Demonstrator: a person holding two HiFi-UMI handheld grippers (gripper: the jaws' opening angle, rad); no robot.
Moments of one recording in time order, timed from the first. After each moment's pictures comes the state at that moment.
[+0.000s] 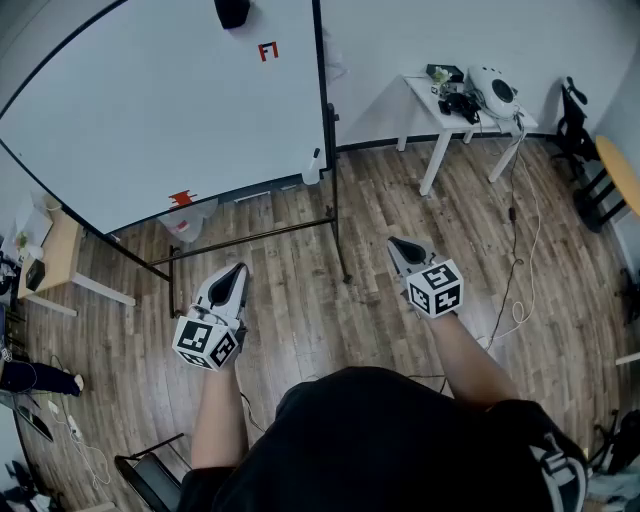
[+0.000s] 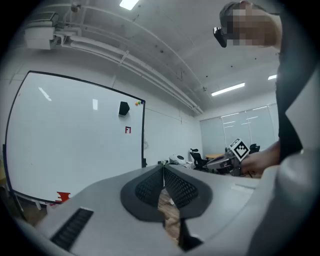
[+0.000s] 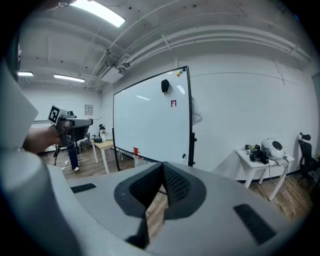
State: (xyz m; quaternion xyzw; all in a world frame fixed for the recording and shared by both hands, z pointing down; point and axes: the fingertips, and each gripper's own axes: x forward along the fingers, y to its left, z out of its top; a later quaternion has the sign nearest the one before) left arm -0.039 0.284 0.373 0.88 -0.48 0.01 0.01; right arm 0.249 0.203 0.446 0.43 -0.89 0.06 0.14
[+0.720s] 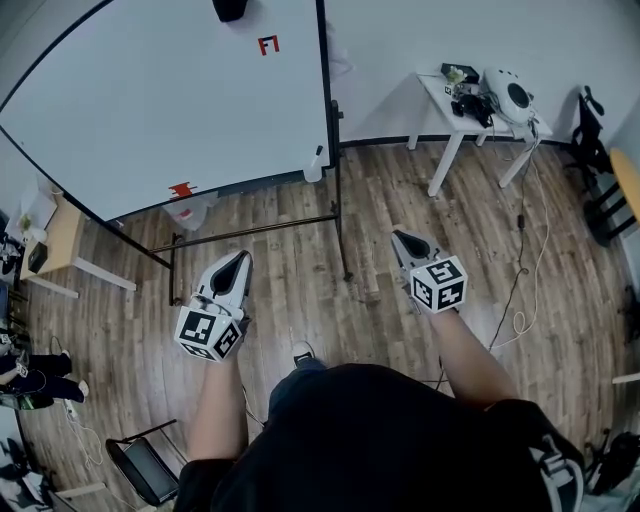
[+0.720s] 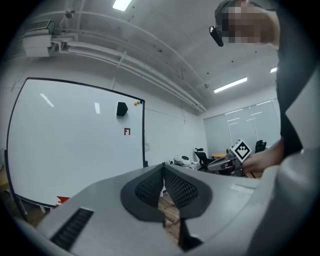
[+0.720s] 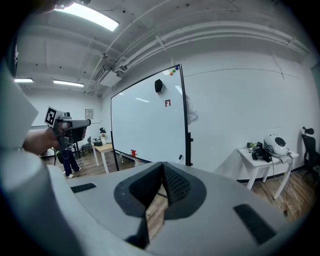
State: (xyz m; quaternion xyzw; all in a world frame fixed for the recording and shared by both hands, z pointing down) left arm -0.004 0.251 0.365 0.86 -0.50 0.02 -0.01; right arm 0.276 0.160 0.453 0.42 -0.89 0.08 0.12
